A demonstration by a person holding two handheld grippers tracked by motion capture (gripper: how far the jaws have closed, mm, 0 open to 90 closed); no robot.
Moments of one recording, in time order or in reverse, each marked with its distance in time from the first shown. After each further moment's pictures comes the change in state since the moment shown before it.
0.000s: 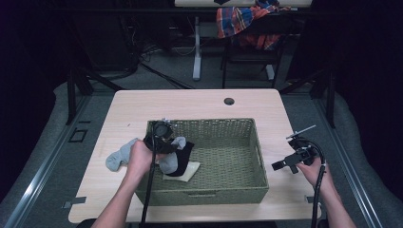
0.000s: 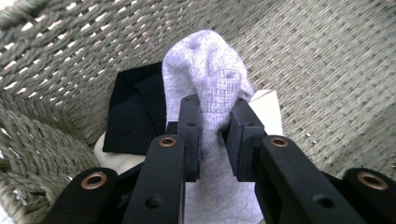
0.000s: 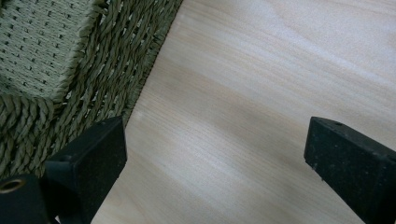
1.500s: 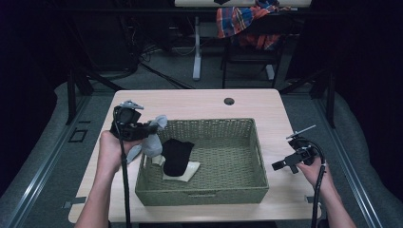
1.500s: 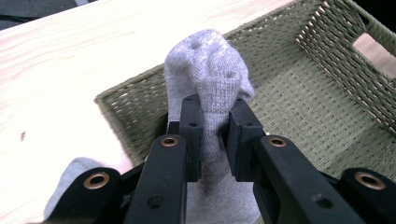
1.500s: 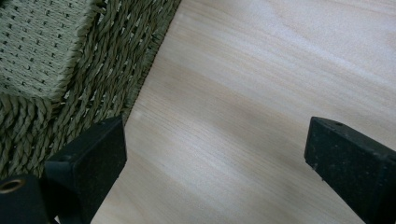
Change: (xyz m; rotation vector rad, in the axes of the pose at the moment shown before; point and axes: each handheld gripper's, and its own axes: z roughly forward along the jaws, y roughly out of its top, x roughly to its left) left arm 0.038 -0.014 -0.094 -0.260 0.000 -0.102; right arm -0.001 0.000 0.000 0.000 0.003 0.001
